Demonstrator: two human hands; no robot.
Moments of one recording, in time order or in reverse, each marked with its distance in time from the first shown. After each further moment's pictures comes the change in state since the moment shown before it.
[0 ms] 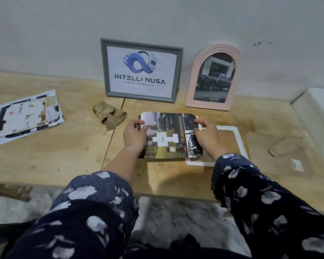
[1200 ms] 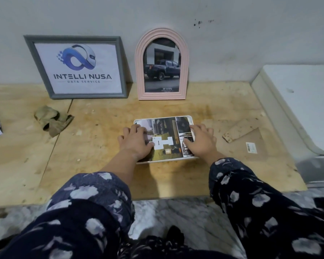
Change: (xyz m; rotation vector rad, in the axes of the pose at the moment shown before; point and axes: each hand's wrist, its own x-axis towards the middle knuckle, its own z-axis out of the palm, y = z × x) left_hand -0.055 0.011 0.146 1.091 -0.413 0.325; right_hand 0.030 0.118 -0.126 -0.673 -0.080 -0.100
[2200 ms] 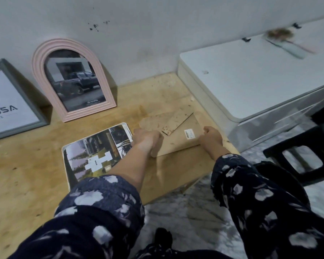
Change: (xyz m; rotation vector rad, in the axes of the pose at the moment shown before) left_hand 0.017 0.227 0.039 -0.740 -0.282 -0.329; right_hand -0.043 0.178 -0.068 0.556 0.212 0.695
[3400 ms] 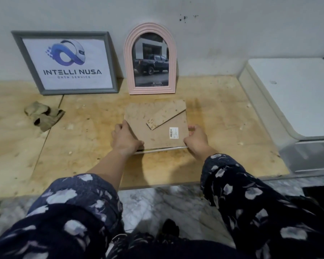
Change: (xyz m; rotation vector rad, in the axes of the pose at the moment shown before) left_hand -0.004 -0.148 -0.171 0.333 0.350 0.189; right_hand -0.090 -0.075 0.137 0.045 -0.344 -0.250
